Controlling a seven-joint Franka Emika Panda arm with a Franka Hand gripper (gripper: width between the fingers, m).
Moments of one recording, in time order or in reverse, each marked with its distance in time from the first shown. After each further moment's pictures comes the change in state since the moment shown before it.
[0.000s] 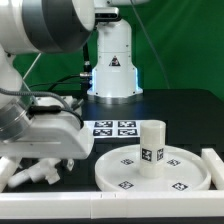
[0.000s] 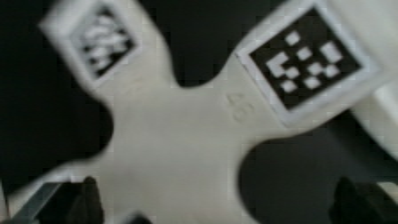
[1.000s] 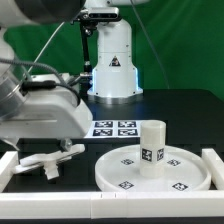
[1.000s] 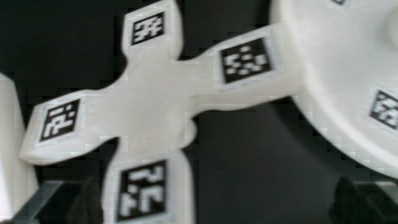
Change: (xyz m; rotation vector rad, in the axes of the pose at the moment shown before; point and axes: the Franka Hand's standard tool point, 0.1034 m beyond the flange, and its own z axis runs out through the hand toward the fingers) arm -0.013 -0.017 -0.039 0.005 -0.028 0.012
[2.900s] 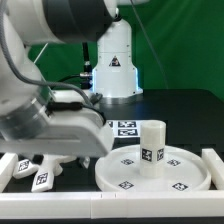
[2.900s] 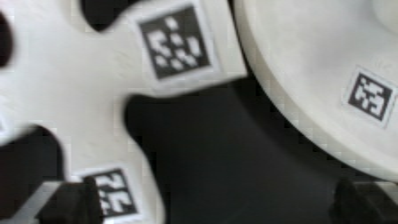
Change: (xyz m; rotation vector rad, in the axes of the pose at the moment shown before) arm 0.008 -0.012 0.017 -0.035 -0.035 0.006
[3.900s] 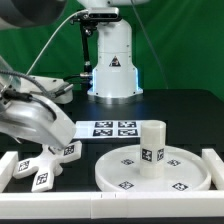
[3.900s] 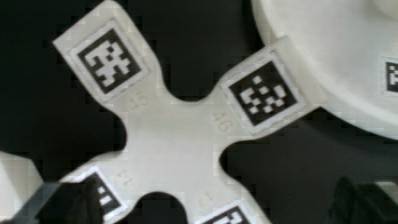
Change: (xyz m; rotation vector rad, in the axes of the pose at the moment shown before) arm -0.015 0.040 0.004 0.120 -0.004 0.265
